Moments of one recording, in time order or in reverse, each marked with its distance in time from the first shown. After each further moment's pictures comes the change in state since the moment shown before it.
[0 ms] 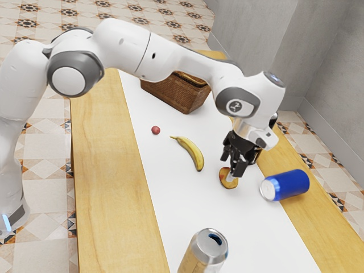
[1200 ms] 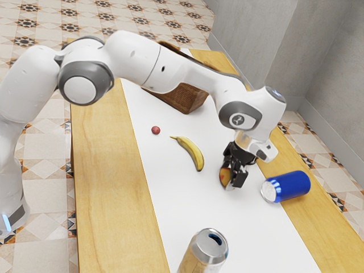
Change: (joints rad) arm 0.006 0.096 -0.001 0.043 0.002 0.020 0.000
